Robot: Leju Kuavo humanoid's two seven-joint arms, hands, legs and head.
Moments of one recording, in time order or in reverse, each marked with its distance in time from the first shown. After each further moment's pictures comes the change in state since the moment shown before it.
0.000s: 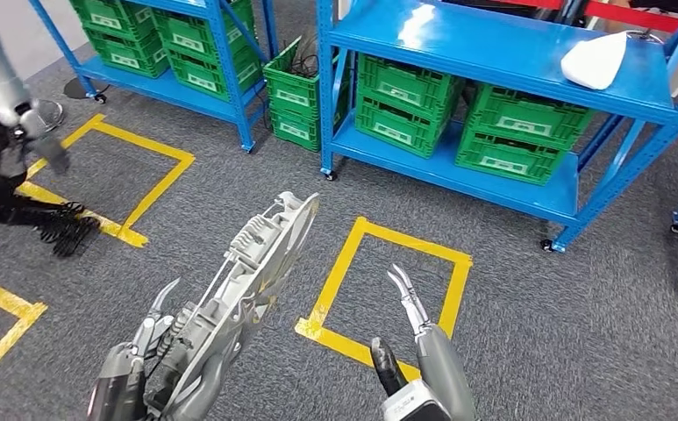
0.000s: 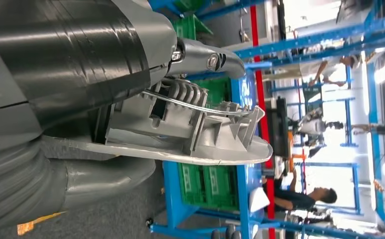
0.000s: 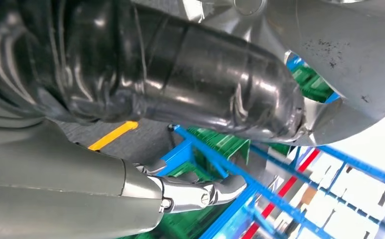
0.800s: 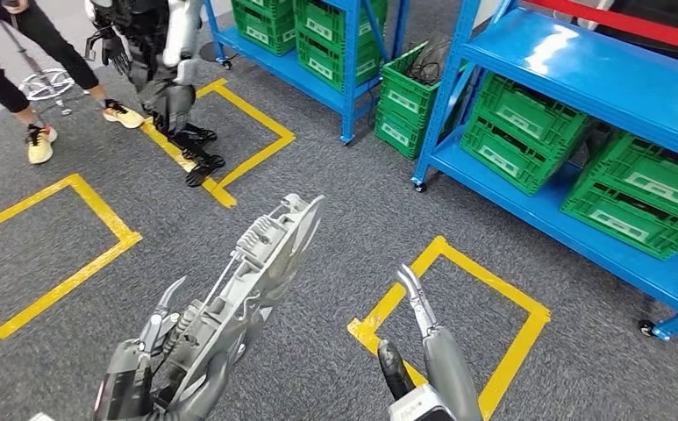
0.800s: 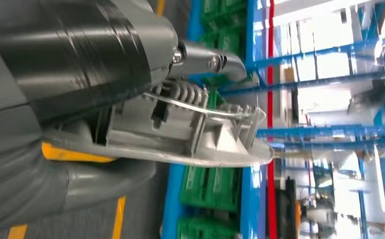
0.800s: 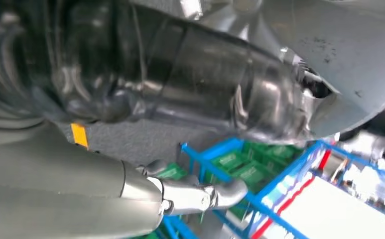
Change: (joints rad) left arm 0.010 -0.002 0.004 0.001 -0.019 0.014 0.019; right arm -0.006 0.001 0.004 0.000 0.001 0.001 0.000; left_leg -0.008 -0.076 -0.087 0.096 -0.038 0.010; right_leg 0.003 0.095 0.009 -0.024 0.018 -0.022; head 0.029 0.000
